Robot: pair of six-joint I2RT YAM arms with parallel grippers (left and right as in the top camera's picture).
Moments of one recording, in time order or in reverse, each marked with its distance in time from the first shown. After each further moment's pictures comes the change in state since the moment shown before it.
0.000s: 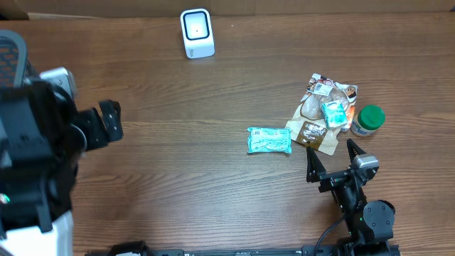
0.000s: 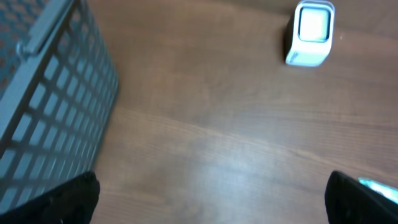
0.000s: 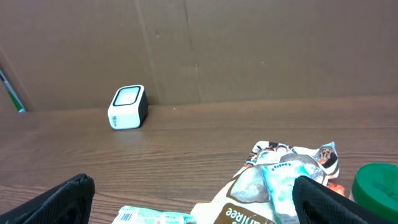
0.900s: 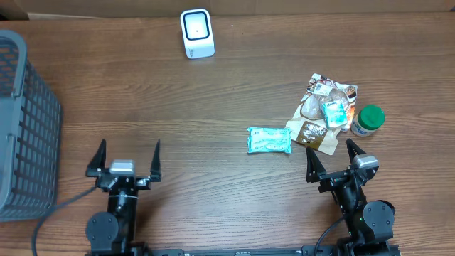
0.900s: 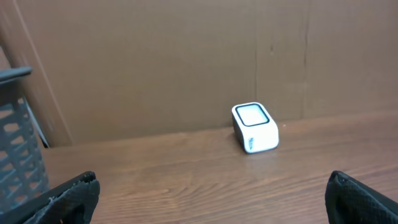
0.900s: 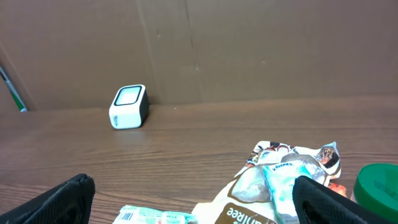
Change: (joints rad) left arm -0.092 -0.993 -1.389 1.233 0.118 0.240; right arm 0.000 0.000 0.000 0.000 -0.004 0.000
